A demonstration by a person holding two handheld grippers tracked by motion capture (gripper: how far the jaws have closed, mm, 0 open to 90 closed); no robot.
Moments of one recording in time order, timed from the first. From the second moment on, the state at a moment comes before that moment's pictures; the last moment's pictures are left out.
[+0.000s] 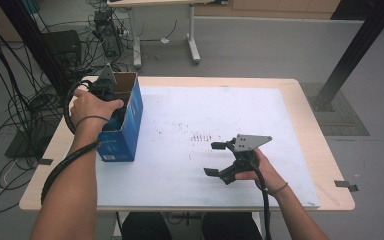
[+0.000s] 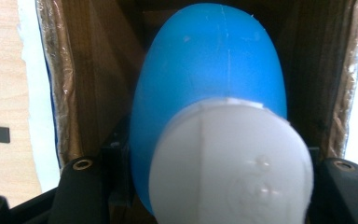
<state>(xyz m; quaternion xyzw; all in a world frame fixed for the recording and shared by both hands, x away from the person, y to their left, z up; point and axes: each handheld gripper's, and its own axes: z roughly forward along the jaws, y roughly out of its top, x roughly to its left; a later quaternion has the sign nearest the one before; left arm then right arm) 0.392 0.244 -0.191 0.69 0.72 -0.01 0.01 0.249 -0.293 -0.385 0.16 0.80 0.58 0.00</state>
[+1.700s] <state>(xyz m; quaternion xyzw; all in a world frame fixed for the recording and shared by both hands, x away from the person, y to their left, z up) 0.390 0.242 -0.191 0.70 0.72 0.00 0.01 0.250 -0.294 -0.385 0.16 0.80 0.58 0.00</state>
